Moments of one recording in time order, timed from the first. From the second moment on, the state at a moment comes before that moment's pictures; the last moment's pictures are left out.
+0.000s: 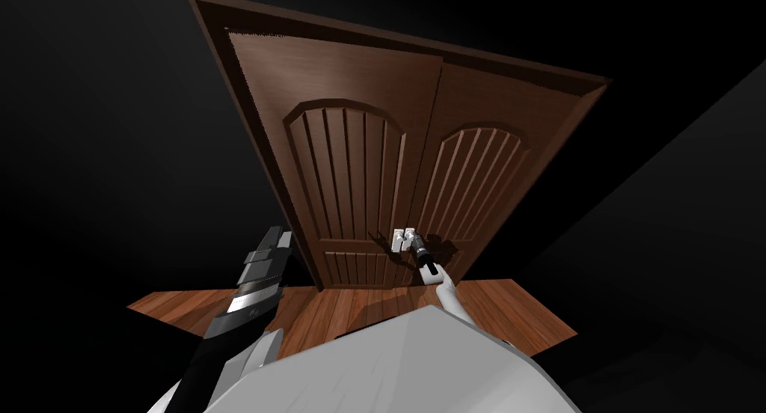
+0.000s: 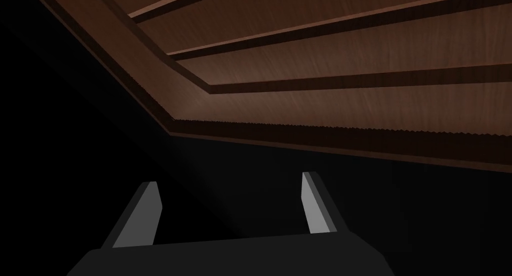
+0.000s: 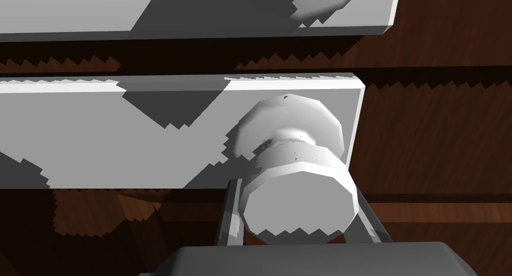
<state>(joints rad) -0.06 -0.22 -0.23 -1.12 0.16 -0.36 -0.34</state>
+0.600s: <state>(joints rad) -0.03 -0.24 -0.23 -1.13 0.15 -0.35 -0.35</state>
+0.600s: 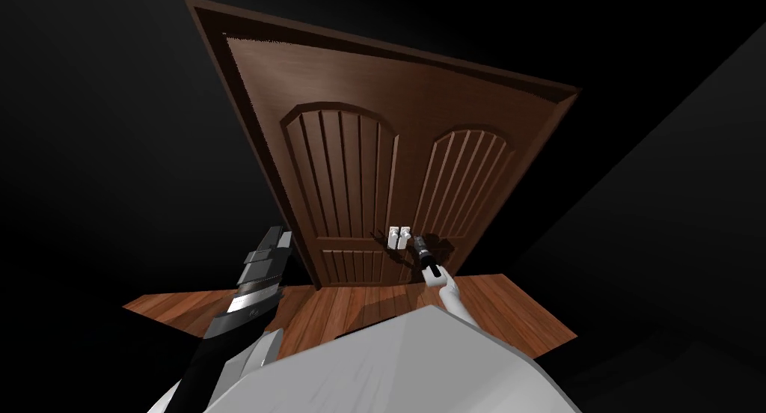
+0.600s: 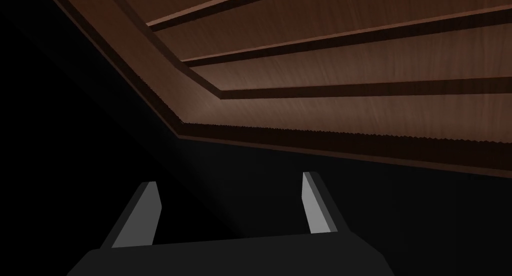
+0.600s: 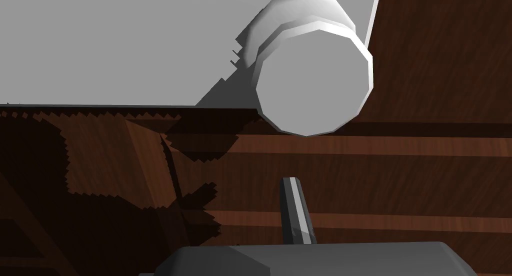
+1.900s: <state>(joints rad) 0.00 -0.28 -0.27 -1.12 0.15 -0.34 -0.36</state>
